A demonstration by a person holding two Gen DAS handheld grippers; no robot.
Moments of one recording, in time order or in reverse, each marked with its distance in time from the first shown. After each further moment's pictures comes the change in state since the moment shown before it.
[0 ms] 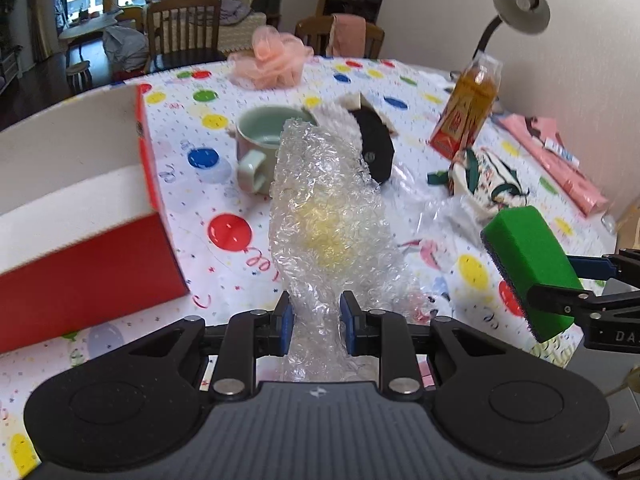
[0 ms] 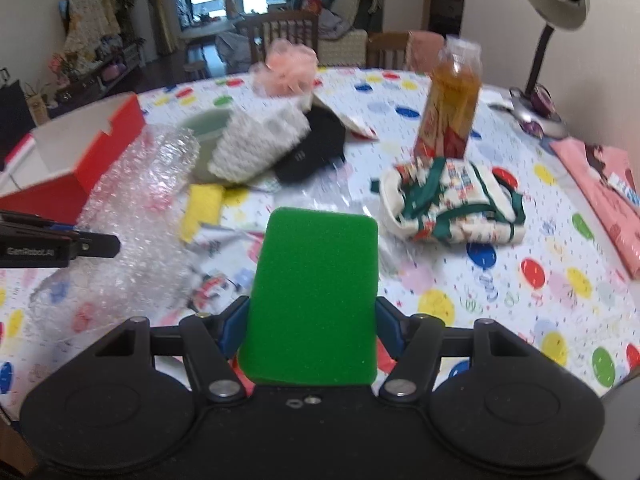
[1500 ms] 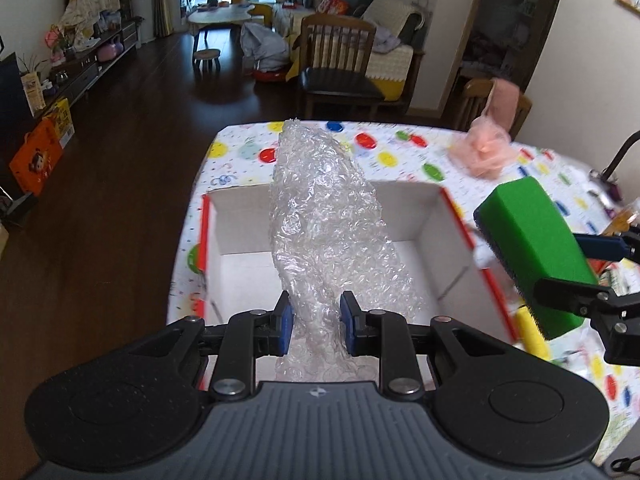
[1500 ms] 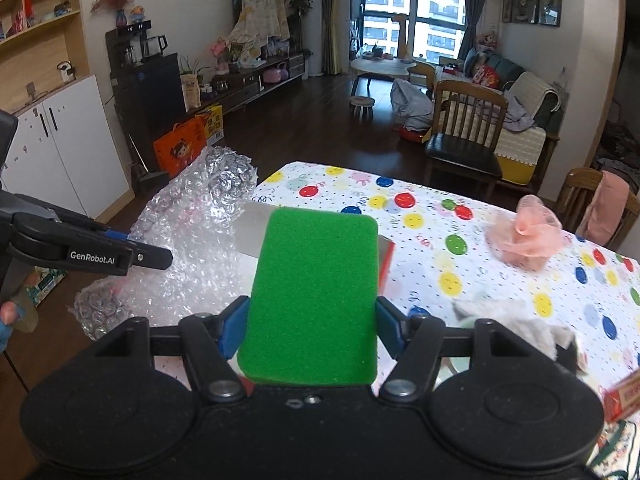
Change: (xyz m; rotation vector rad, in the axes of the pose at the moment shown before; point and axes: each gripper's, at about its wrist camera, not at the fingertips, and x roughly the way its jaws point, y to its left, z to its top) left arm -0.113 0.228 0.063 -0.243 -0.060 0.258; right arm 0.038 0.238 0.171 -0.357 -0.087 0.330
